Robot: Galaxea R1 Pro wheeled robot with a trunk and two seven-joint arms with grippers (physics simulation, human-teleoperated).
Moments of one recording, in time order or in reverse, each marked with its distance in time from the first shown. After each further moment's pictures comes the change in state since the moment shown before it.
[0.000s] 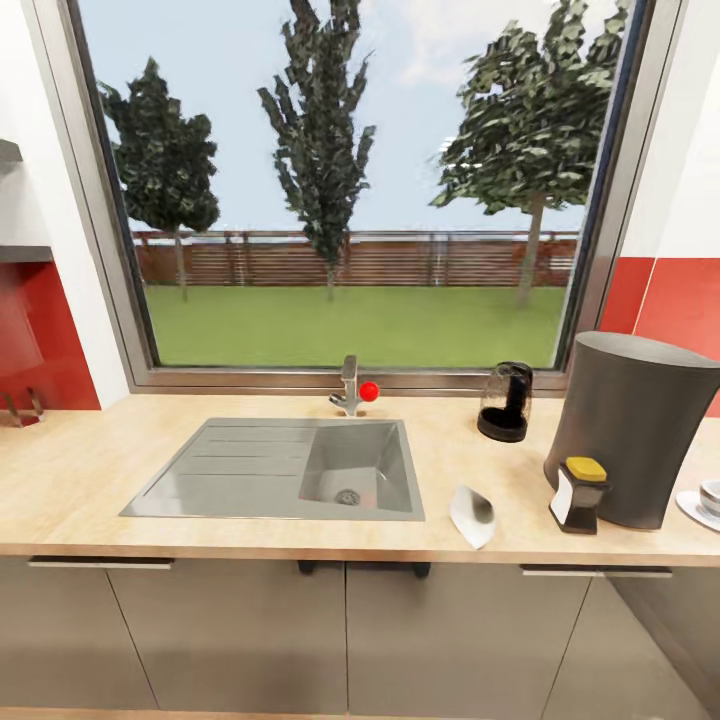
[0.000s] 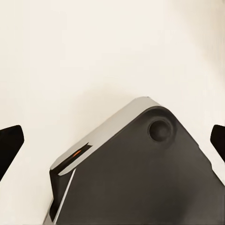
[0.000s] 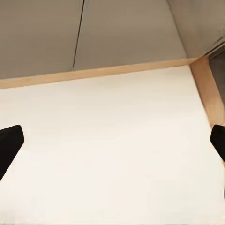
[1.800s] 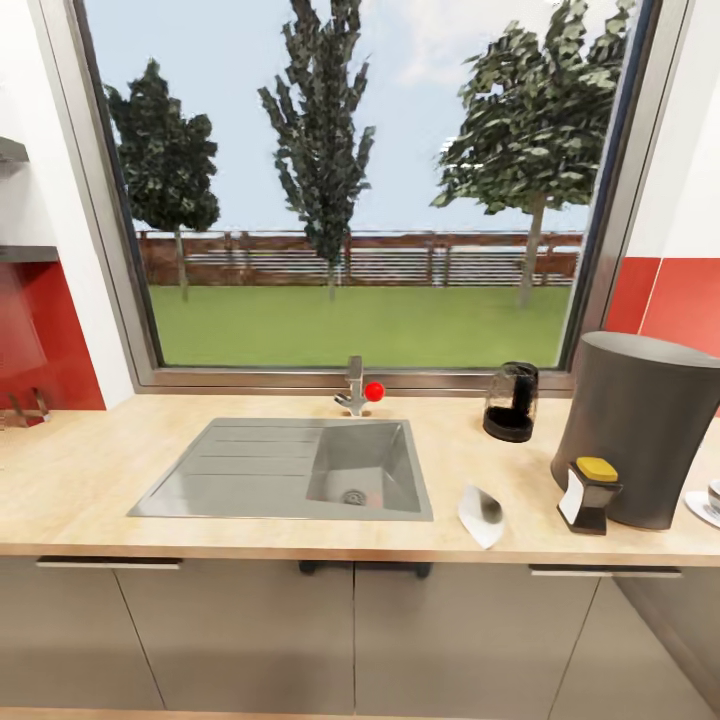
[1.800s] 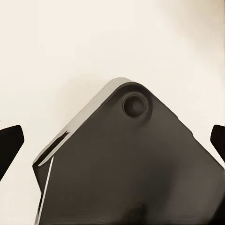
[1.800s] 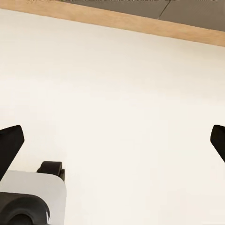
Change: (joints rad) left arm 0.000 -0.067 -0.002 -0.001 -0.162 -0.058 0.004; right arm 0.069 0.049 0.002 0.251 0.235 -0.224 0.107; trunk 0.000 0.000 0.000
